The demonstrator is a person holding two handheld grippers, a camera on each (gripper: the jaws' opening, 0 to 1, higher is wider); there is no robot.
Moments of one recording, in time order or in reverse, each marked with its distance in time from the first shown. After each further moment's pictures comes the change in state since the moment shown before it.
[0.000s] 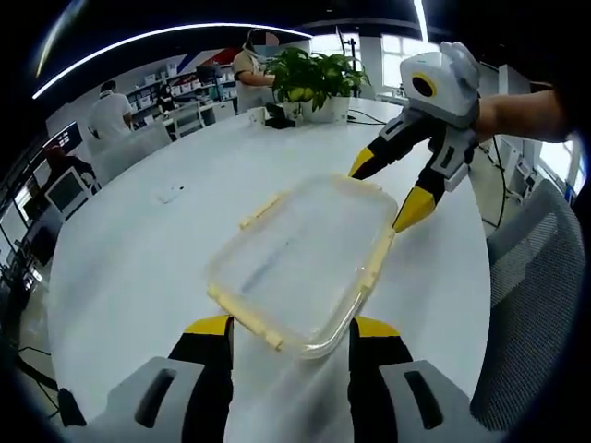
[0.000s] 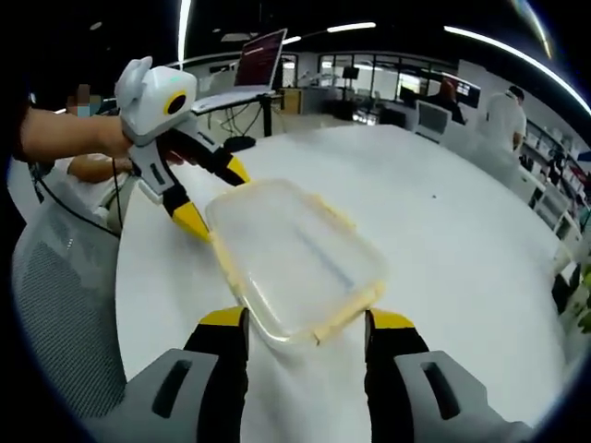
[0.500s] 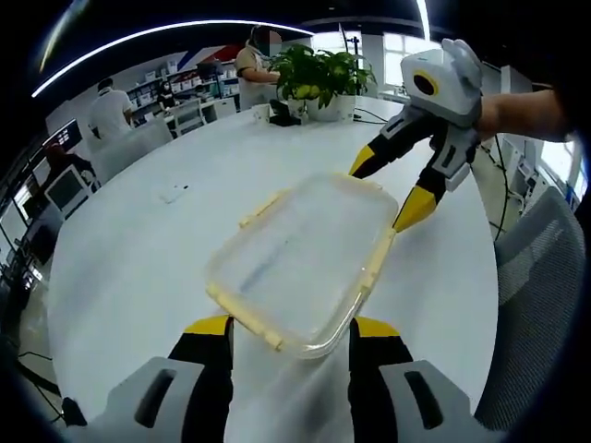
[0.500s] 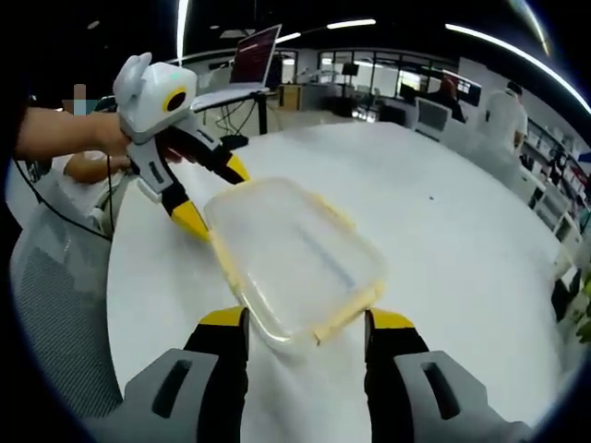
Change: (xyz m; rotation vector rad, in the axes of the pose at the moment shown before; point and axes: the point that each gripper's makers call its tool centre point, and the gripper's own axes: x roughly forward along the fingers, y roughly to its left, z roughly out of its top) left arm 0.007 0.012 0.004 -0.004 0.014 -0.006; right arm 0.008 -0.013 0.005 -0.001 0.018 -0.001
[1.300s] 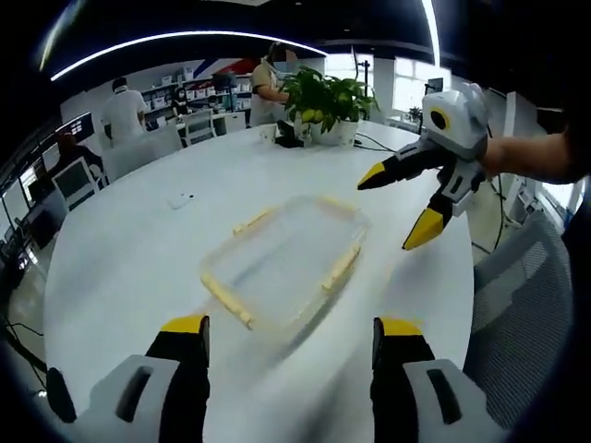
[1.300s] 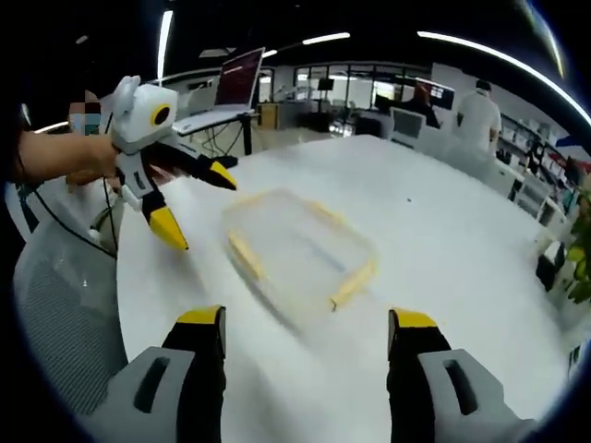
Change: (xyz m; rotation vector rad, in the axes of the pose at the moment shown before) left arm -0.042 -0.026 0.005 -0.095 -0.123 0.000; right arm -0.047 0.017 -0.006 0.094 -0.116 -0.098
